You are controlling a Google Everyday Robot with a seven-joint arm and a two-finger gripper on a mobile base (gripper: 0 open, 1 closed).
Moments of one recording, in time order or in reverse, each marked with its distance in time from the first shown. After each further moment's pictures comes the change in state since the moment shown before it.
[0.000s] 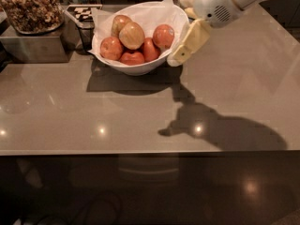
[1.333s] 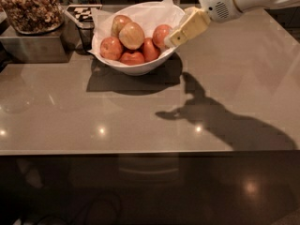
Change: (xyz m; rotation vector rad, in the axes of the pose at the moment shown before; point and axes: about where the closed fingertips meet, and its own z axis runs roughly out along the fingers) arm -0.002 -0.054 -0.006 0.244 -0.132 0.102
